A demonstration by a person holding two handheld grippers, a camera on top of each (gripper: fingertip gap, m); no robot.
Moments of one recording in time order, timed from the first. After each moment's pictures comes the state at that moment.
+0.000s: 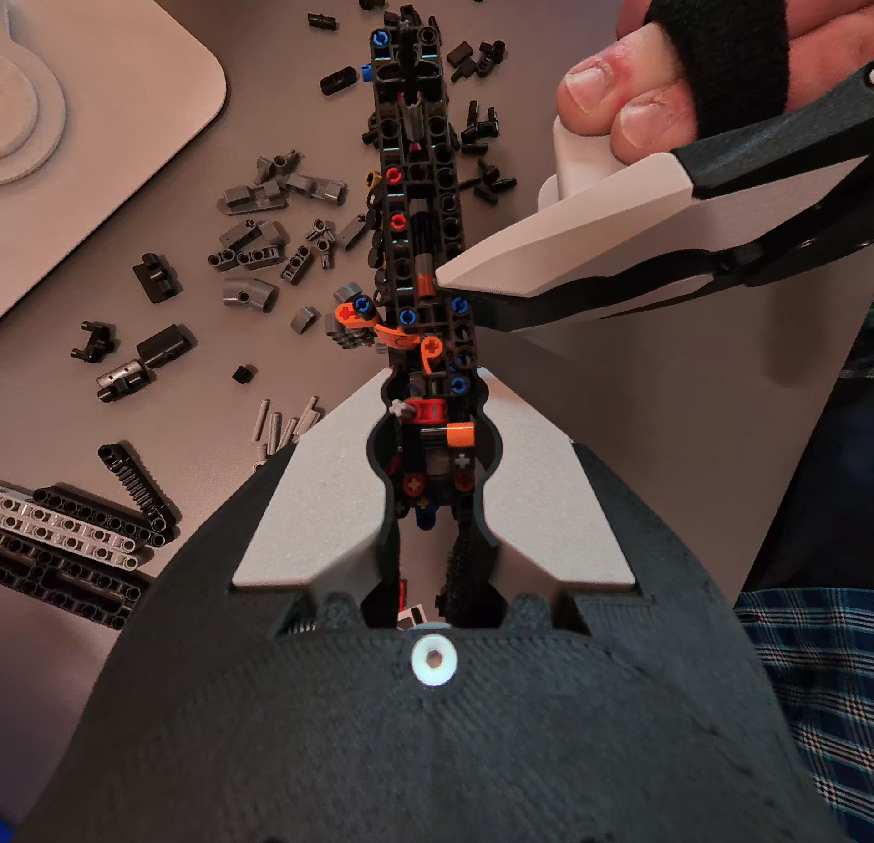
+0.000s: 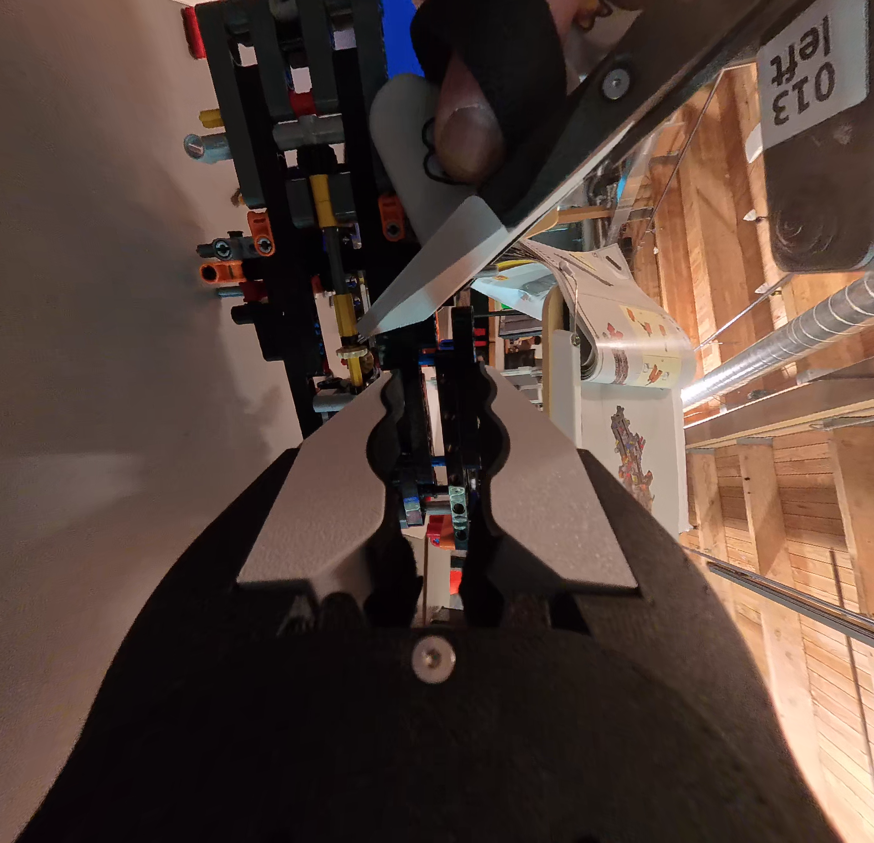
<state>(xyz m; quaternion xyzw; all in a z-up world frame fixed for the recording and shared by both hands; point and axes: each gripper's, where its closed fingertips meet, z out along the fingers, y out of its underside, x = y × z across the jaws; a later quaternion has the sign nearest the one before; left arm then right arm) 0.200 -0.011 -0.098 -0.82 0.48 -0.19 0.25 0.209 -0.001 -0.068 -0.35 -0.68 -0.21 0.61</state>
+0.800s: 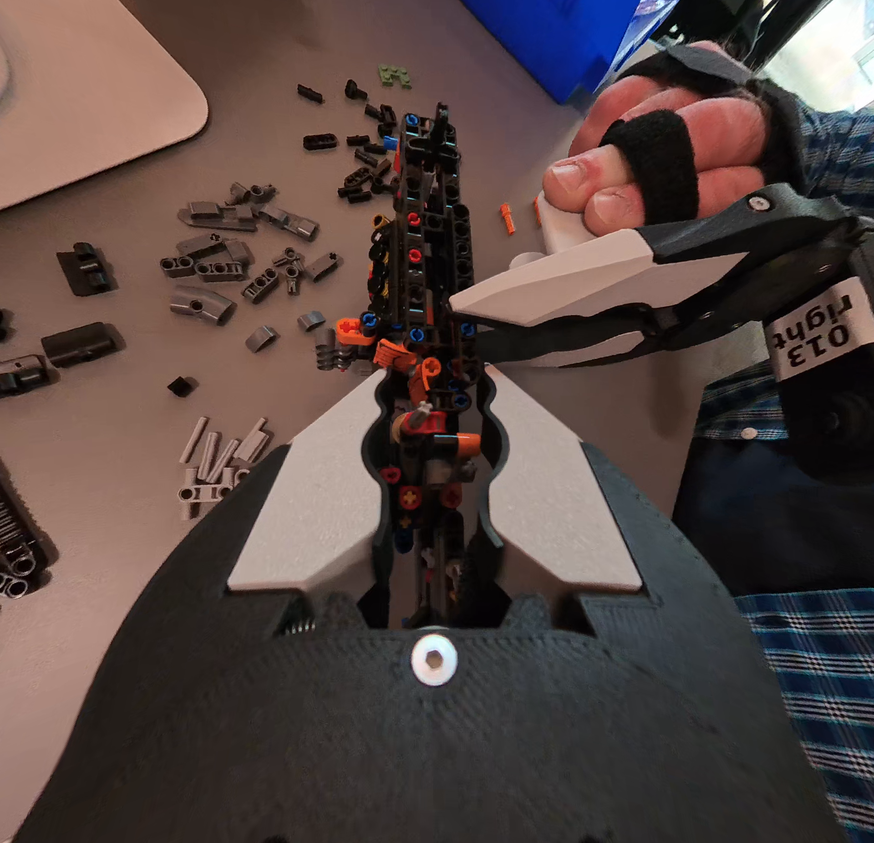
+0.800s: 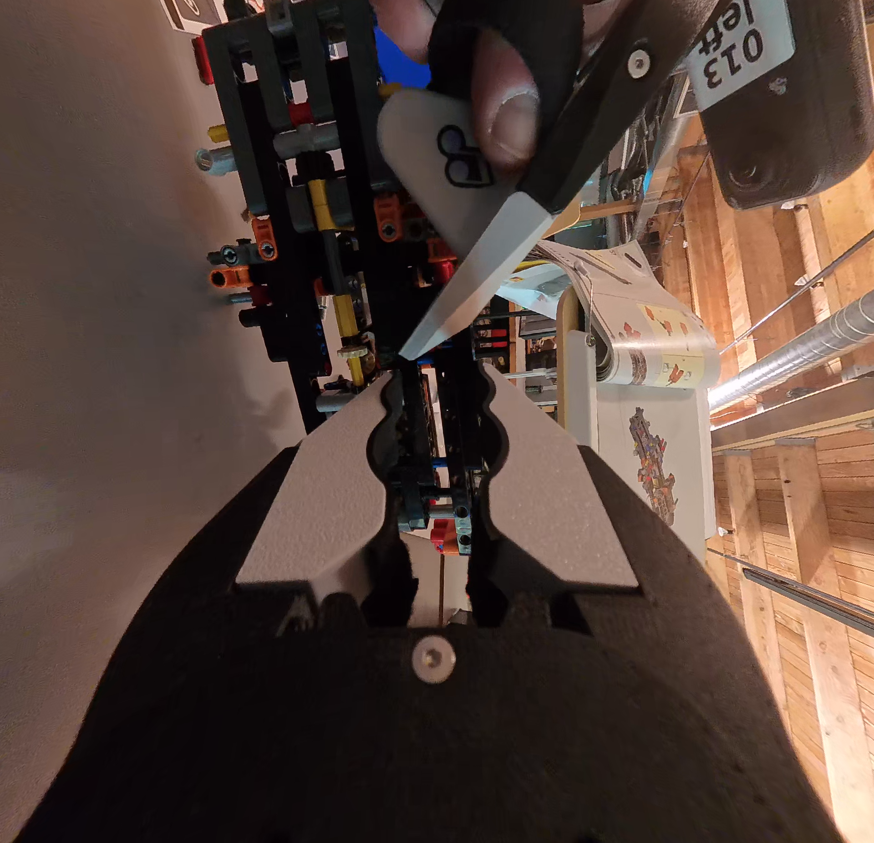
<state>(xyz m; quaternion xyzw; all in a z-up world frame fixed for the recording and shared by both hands) 0.208 -0.012 -0.084 -0.81 0.40 -0.34 0.26 0.205 -0.003 -0.069 -0.37 -0.69 -0.18 0.59</state>
